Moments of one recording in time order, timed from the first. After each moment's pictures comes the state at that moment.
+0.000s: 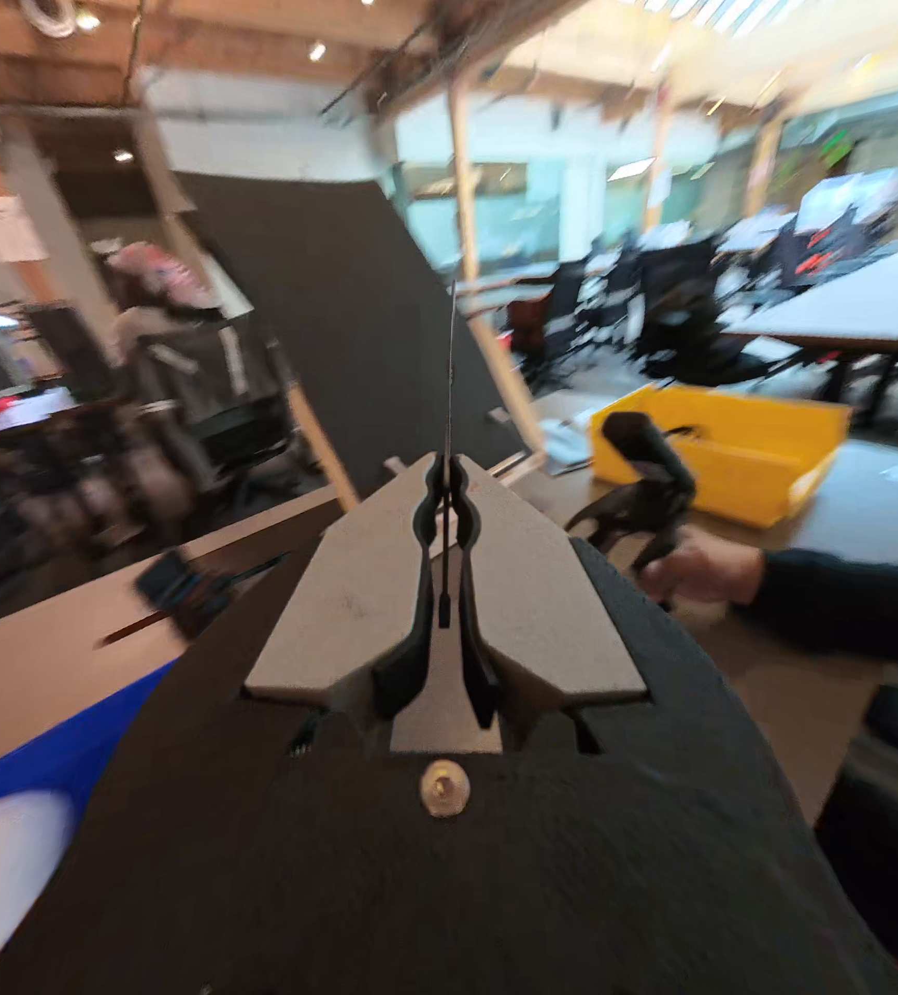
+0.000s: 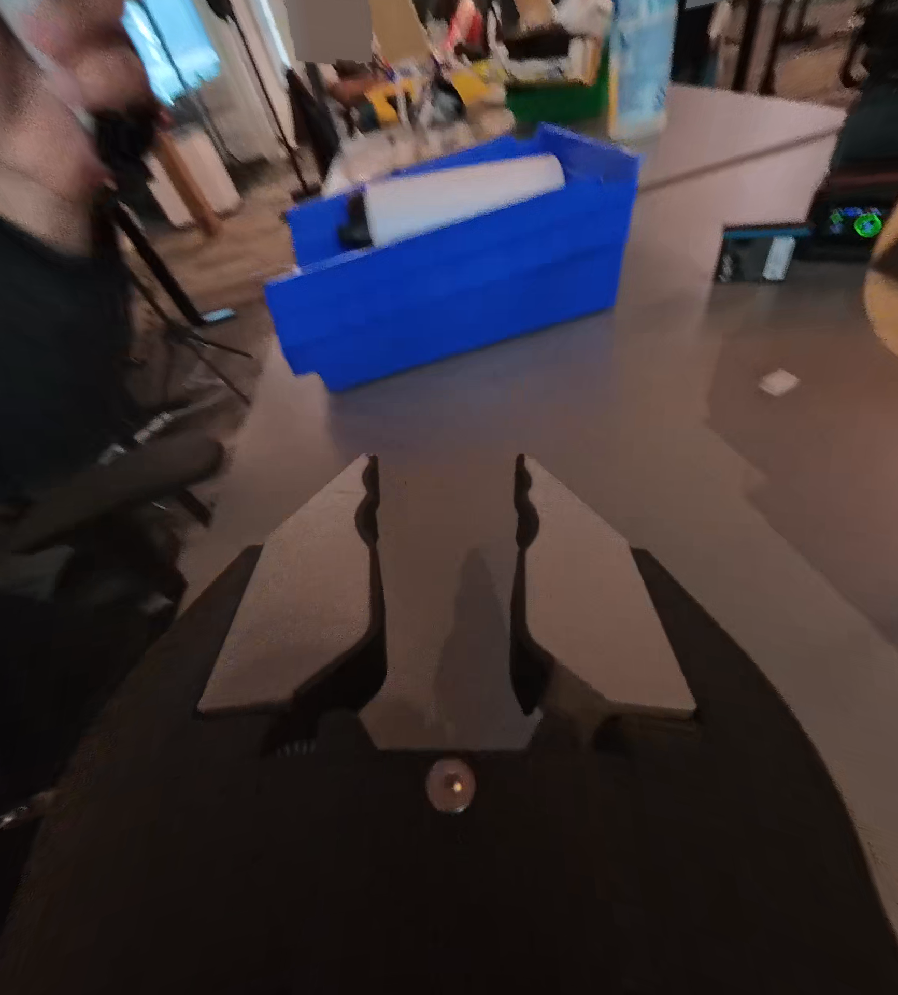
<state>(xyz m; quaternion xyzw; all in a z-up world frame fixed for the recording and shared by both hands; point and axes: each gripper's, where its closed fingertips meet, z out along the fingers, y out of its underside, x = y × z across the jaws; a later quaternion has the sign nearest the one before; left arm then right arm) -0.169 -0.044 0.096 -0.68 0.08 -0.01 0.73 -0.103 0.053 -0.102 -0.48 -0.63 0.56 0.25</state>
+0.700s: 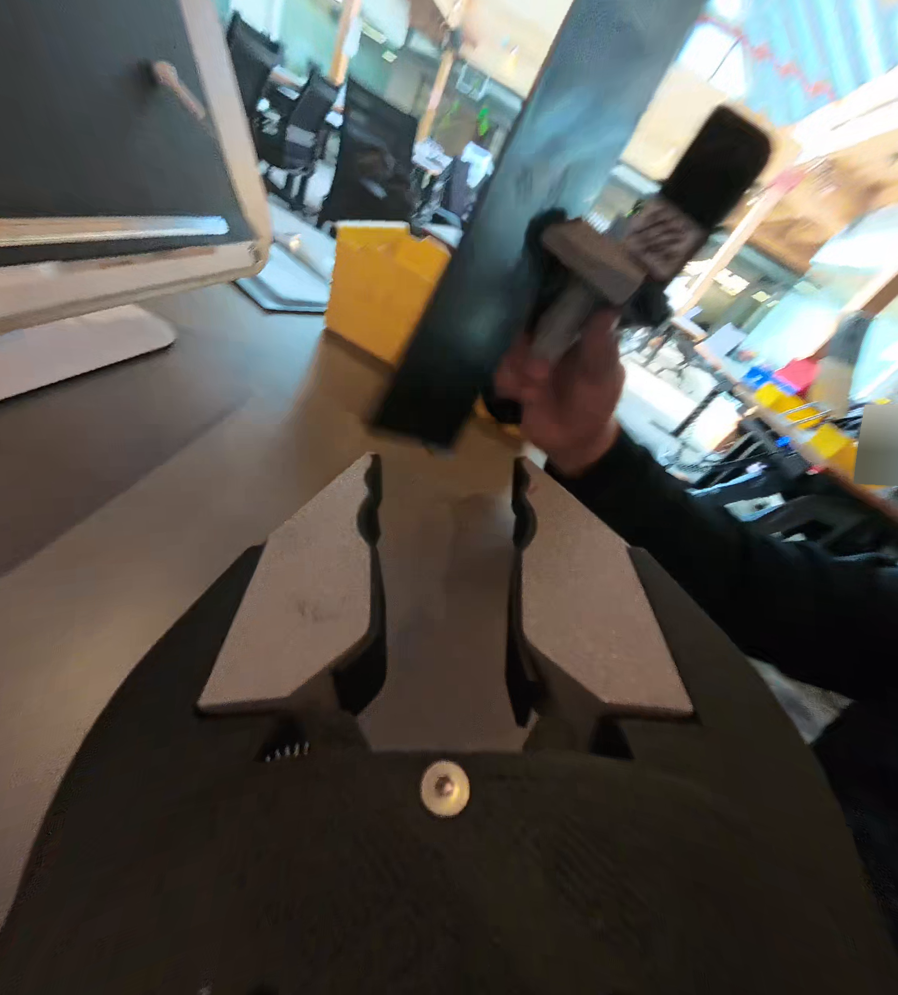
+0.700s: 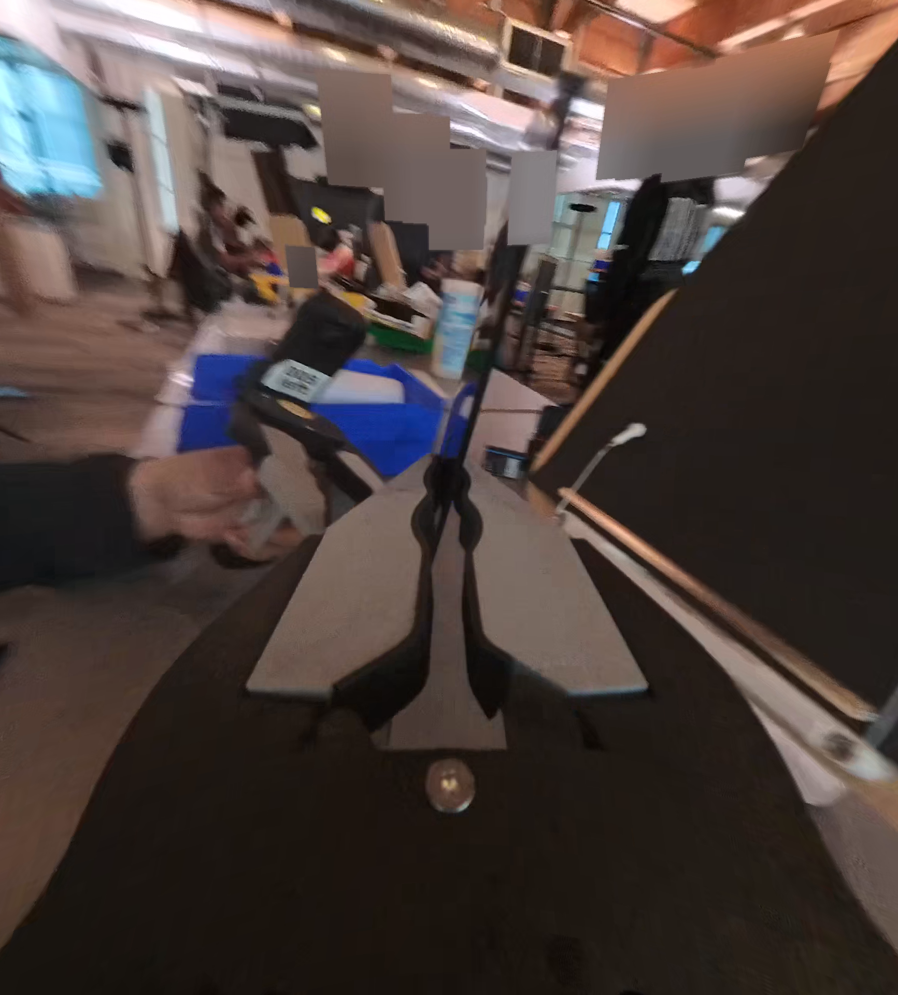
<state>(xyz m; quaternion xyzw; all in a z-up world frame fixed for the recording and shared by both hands) -0.055 0.100 -0.081 -0.73 0.11 -0.38 0.55 -0.036 0.124 -0.005 -0.39 -0.56 0.53 0.50</state>
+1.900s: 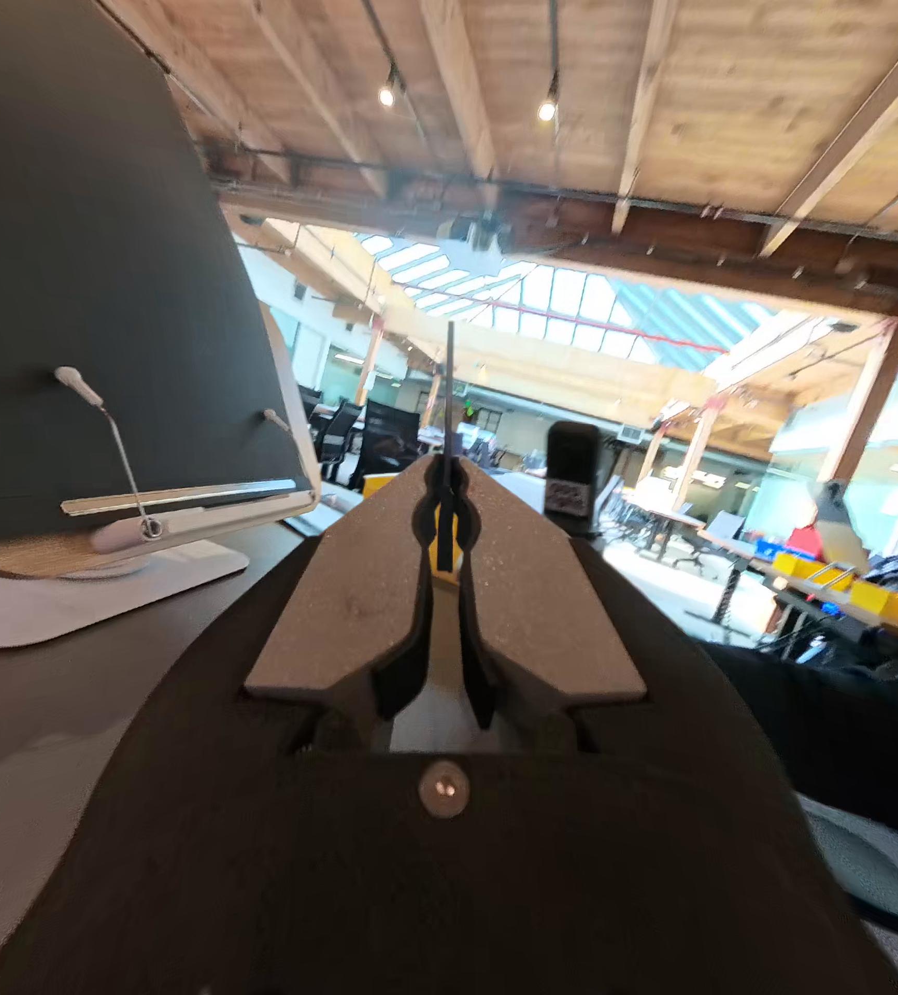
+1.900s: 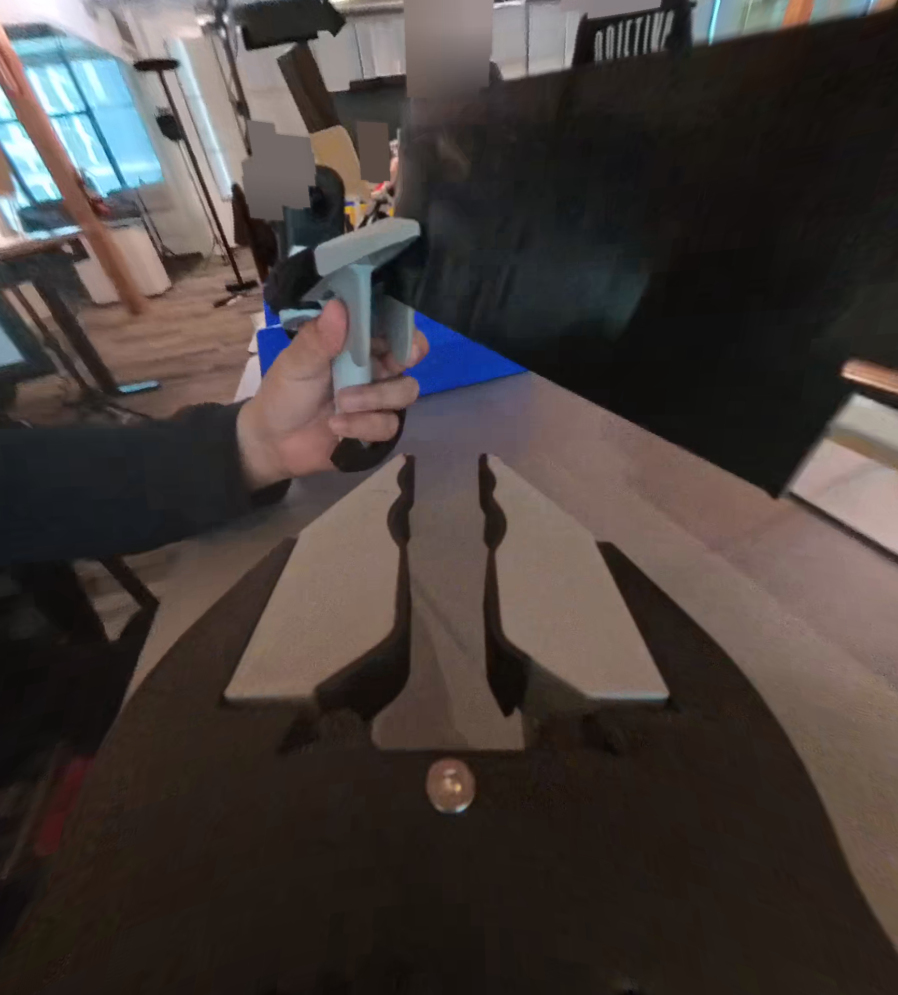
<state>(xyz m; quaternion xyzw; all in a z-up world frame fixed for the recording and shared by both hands) -0.113 0.061 -0.013 -0.54 0.08 -0.37 0.75 -0.051 0.075 -0.081 -0.47 -0.57 0.57 0.36</state>
